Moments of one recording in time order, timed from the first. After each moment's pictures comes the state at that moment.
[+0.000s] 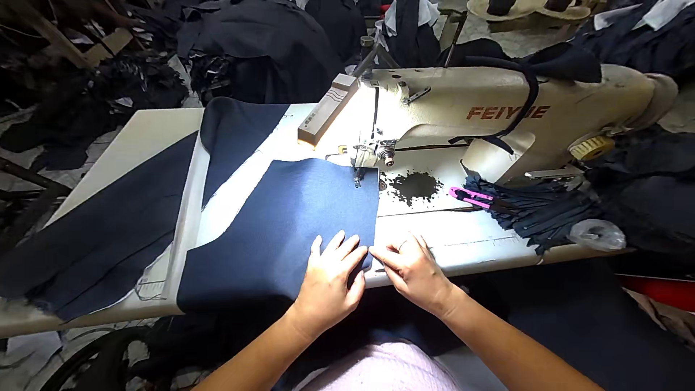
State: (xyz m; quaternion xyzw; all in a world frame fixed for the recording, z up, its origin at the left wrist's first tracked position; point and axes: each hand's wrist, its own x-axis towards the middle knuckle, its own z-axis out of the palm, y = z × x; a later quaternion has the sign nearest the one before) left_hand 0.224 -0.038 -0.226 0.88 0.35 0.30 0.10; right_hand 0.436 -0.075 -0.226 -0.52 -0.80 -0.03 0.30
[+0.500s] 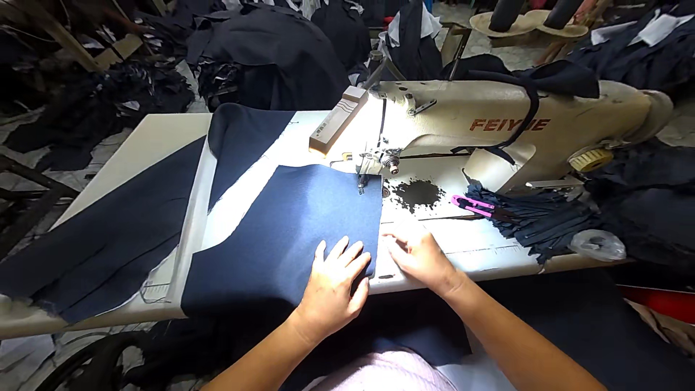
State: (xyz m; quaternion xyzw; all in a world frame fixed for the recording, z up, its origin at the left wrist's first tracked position) left_hand 0.223 -0.037 -0.227 0.89 0.34 0.29 0.10; right_hand 0.445 -0.041 -0.205 -0.55 -0.75 0.08 0.36
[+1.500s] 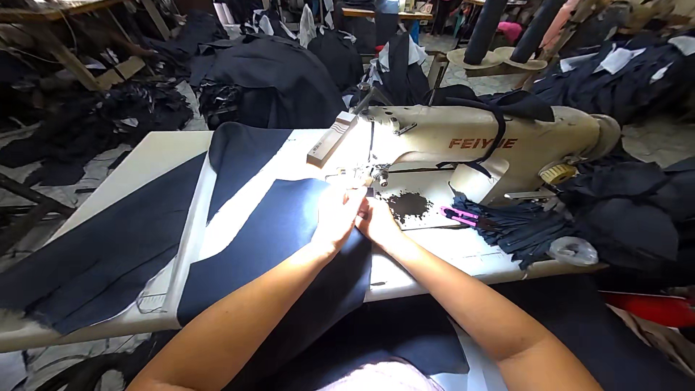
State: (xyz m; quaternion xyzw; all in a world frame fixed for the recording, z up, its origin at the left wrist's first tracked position) left_hand 0.282 0.056 -0.155 0.67 0.33 0.51 0.43; right_hand 0.412 0.040 -0.183 -0.60 -0.69 0.18 0.36
